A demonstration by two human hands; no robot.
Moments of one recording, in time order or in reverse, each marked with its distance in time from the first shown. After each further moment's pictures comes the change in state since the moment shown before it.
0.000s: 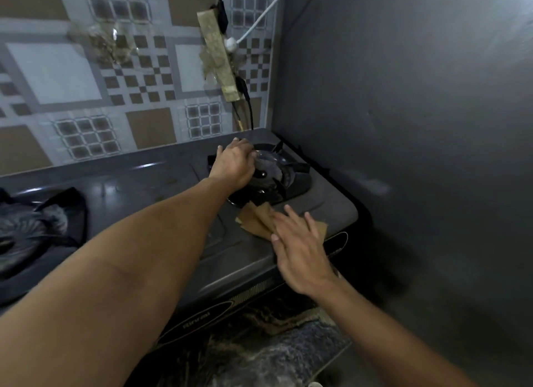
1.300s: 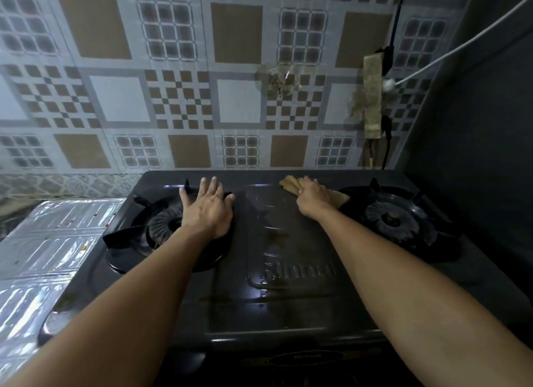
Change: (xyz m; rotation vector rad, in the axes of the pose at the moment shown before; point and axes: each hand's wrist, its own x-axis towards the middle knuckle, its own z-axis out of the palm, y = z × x) left_hand -0.158 -0.174 -0.143 0.486 0.008 -0.651; right_hand 0.240 -0.126 0.103 0.083 -0.355 0.099
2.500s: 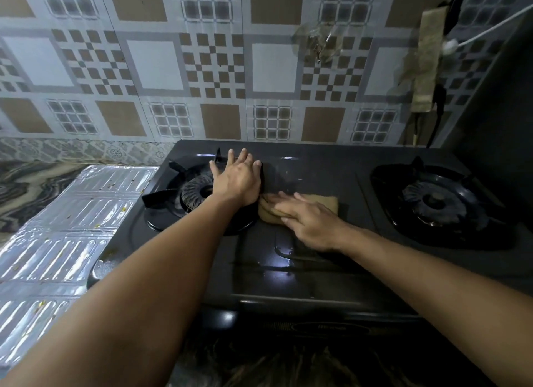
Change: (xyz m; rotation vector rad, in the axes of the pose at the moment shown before) left_hand 0.002 -0.002 0.002 -0.117 0.041 -0.031; right_hand -0.110 -0.040 0.020 0.112 -0.308 -0.682
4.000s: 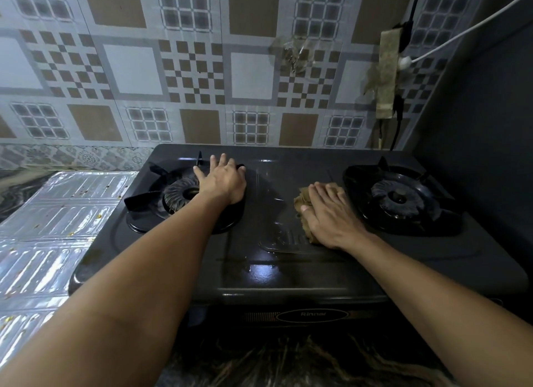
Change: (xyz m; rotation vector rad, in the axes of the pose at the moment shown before) left_hand 0.003 0.002 0.001 -0.009 -0.070 -0.034; right_hand -0.043 0.032 -0.013 -0.346 0.108 0.441
